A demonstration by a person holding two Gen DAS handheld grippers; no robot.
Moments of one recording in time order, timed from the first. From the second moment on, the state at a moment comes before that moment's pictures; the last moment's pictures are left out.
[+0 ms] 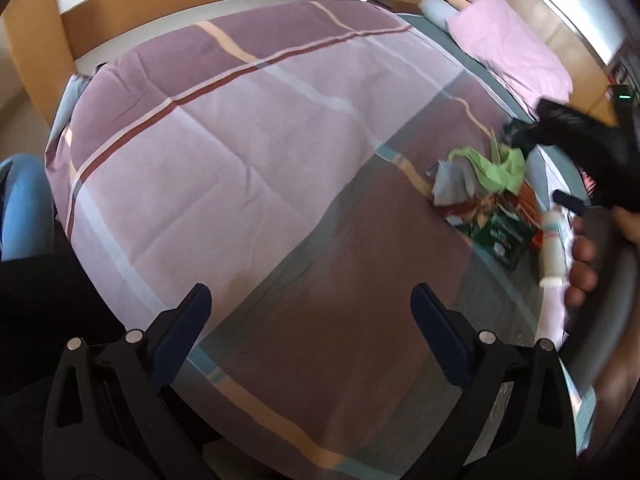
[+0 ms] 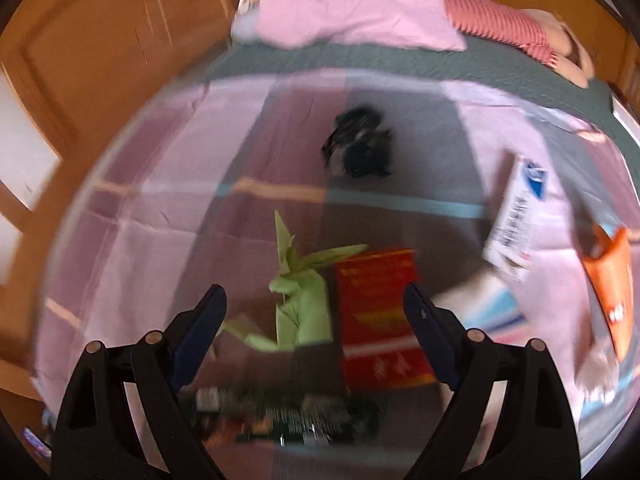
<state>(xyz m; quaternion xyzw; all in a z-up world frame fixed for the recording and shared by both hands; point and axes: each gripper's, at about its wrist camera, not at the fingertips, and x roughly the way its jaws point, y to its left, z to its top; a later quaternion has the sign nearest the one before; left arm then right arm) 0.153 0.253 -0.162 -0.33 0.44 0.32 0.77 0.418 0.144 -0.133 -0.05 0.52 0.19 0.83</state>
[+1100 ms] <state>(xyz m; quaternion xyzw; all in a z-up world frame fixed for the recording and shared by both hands) 0.126 0.287 -0.171 -0.45 0.39 0.31 0.74 0.292 0.037 -0.054 0.01 0.45 0.28 0.85</state>
